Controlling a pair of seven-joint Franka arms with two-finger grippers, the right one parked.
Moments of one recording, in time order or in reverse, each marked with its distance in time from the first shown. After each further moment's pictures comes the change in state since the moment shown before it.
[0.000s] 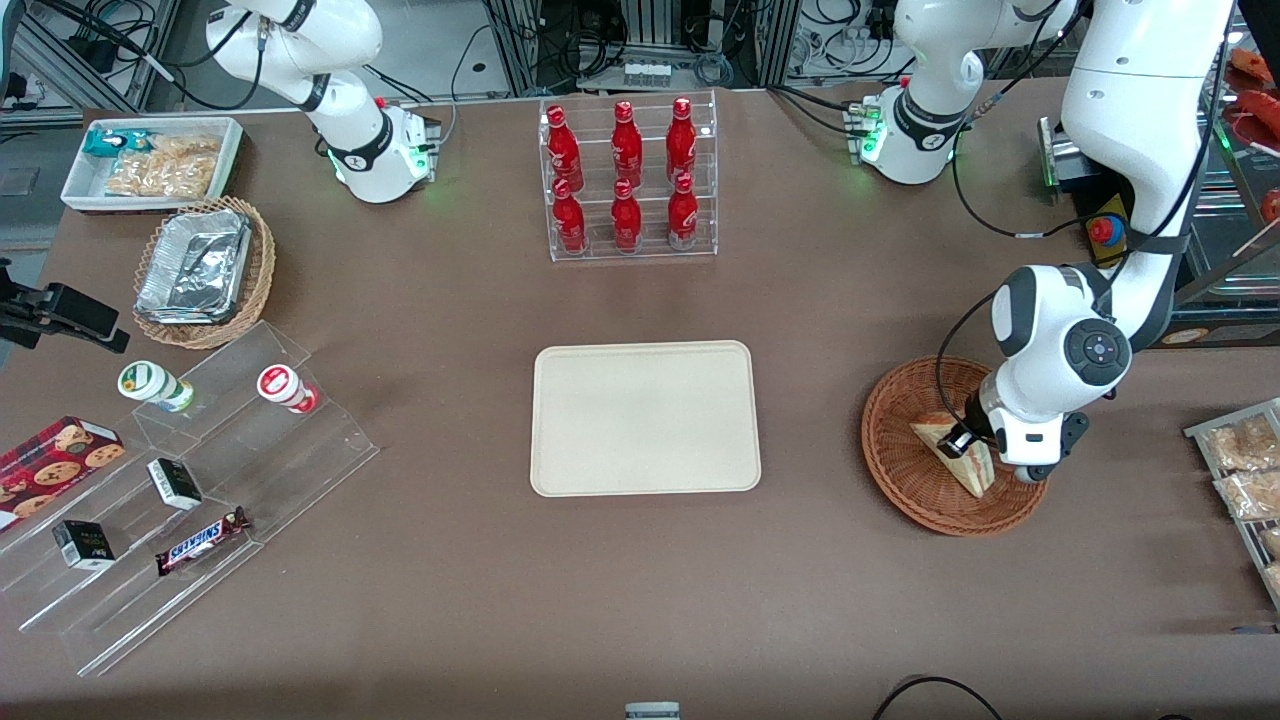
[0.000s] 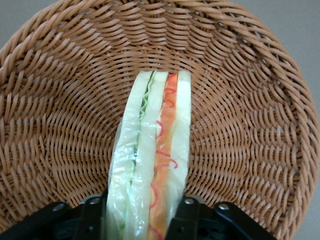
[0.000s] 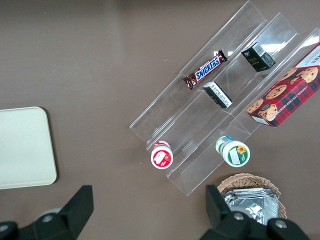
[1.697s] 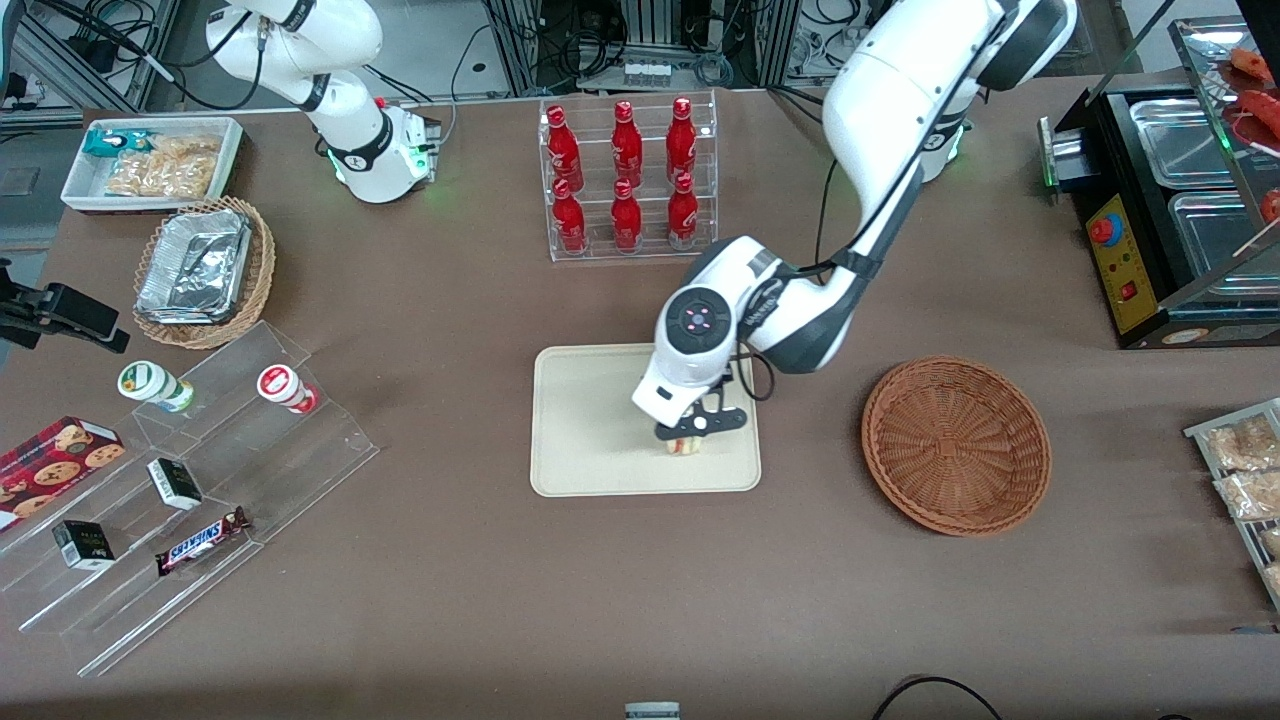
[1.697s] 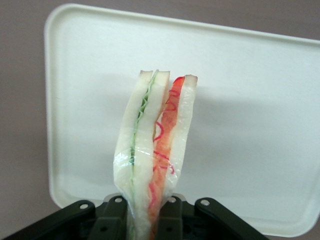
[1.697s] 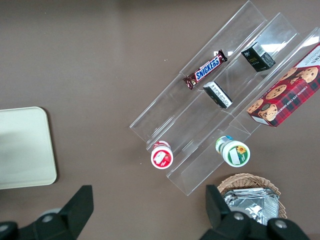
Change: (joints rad) arm -0.618 0.323 -0.090 0.658 0.001 -0.418 -0.072
